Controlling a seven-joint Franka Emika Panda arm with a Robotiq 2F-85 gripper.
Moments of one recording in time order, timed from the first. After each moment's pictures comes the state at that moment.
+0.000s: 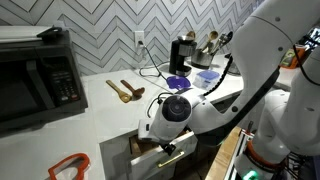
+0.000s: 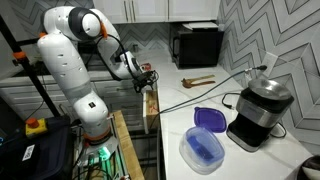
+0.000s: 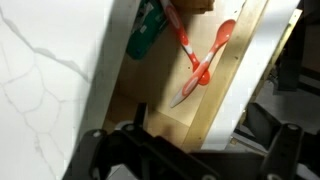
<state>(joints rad) 0.33 -0.07 0.36 -2.64 -0.79 2.60 -0.19</state>
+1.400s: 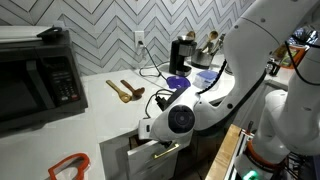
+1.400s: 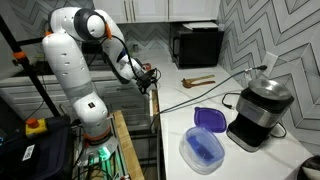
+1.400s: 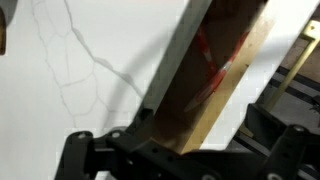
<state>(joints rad) 0.31 -0.03 0.33 -2.61 -1.20 2.57 0.05</state>
